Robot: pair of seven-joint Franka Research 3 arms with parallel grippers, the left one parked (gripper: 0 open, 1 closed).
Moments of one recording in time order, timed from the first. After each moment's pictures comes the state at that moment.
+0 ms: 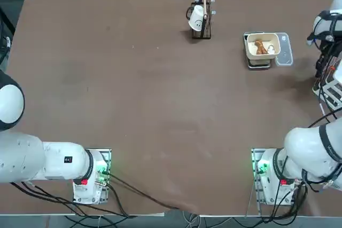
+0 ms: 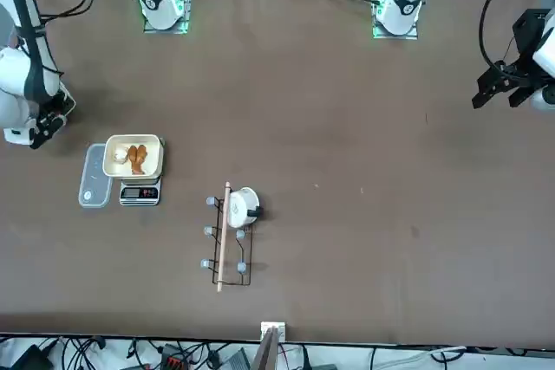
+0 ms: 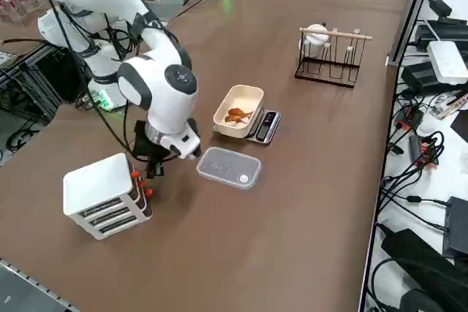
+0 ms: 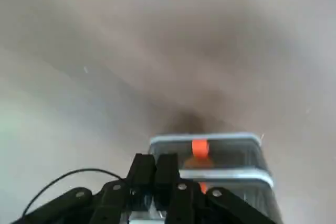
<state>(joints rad) -0.49 0.37 0.03 -2.02 -0.41 2.04 -0.86</state>
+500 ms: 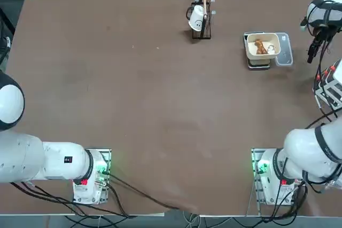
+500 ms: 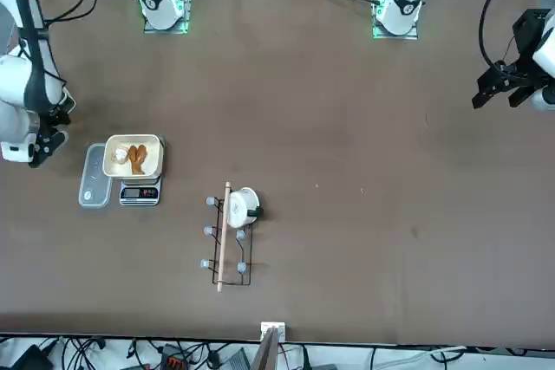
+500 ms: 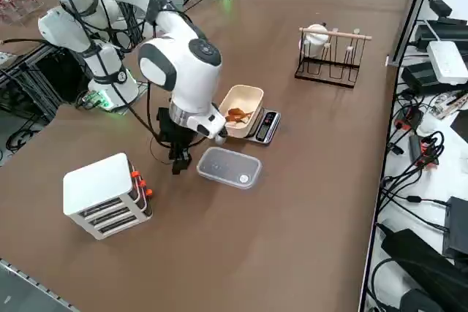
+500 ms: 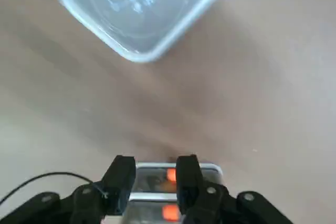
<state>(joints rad) -0.43 0.39 0.06 -1.96 -0.48 2.06 -0.86</state>
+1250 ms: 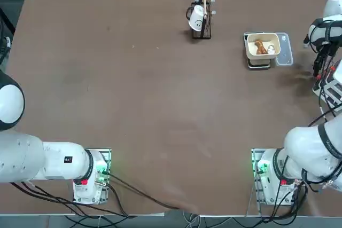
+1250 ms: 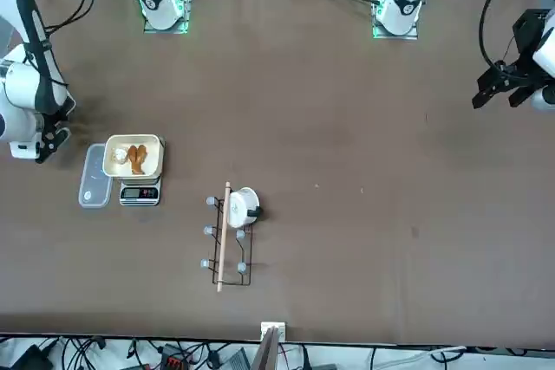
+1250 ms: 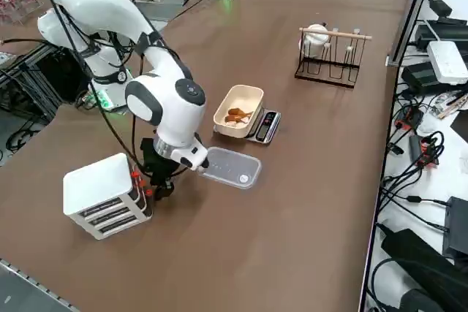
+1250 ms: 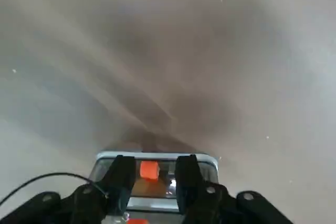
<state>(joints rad) -0.53 0.48 0.03 -2.00 -0.60 2.17 -0.86</state>
